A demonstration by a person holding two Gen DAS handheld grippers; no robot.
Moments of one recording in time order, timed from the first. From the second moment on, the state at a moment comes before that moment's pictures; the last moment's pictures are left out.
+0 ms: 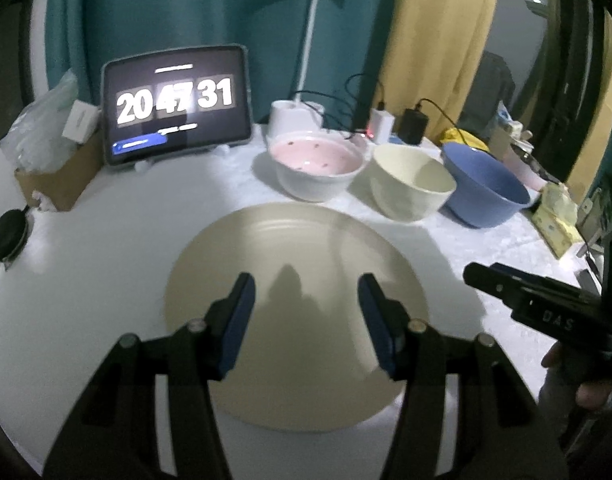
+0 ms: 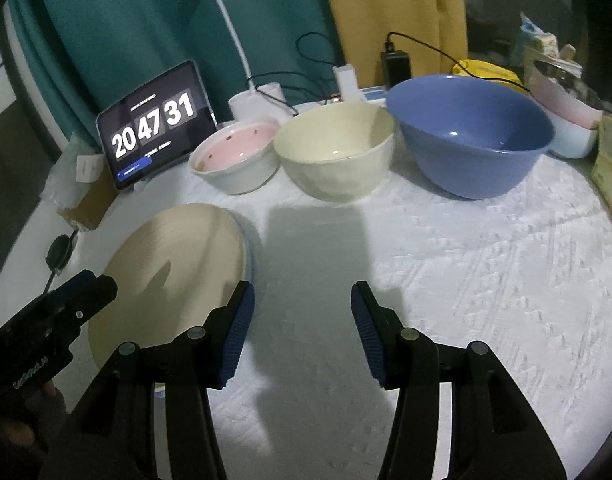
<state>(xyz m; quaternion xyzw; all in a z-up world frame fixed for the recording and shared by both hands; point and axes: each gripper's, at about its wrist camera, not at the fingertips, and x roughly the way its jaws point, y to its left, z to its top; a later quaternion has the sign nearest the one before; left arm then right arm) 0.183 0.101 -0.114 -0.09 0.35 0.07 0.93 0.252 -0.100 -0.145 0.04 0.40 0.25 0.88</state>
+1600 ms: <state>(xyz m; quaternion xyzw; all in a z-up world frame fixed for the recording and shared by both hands) 0.294 -0.023 -0.085 -0.02 0.31 -0.03 0.95 0.314 -0.228 -0.126 0.06 0.35 0.17 0.92</state>
